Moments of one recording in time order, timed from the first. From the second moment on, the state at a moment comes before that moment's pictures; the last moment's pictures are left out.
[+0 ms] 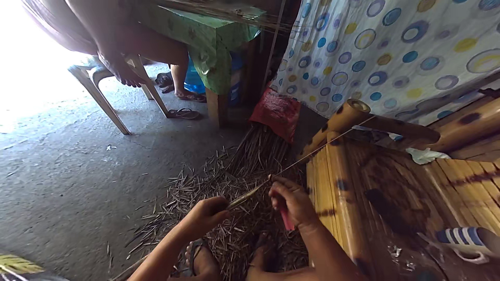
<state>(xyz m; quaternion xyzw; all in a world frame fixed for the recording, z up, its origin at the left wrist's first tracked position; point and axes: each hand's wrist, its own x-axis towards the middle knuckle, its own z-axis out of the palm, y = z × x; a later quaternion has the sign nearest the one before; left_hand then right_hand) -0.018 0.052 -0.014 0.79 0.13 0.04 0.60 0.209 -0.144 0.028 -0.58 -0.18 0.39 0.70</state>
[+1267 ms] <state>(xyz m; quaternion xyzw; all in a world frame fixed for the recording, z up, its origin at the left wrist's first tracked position) -0.014 0.045 -0.020 0.86 0.16 0.10 0.47 0.193 -0.140 0.027 -0.60 -0.12 0.39 0.69</state>
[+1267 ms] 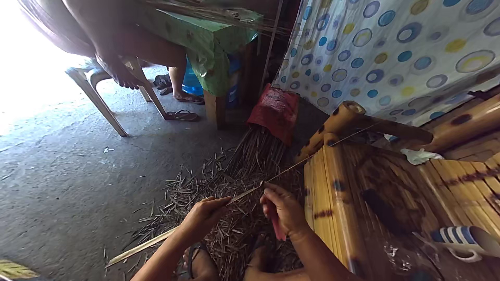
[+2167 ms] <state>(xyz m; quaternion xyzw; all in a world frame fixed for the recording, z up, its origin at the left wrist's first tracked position) -0.017 0.050 -0.016 0.86 0.22 0.12 0.45 0.231 -0.141 0.030 -0.60 -0.03 0.31 0.74</state>
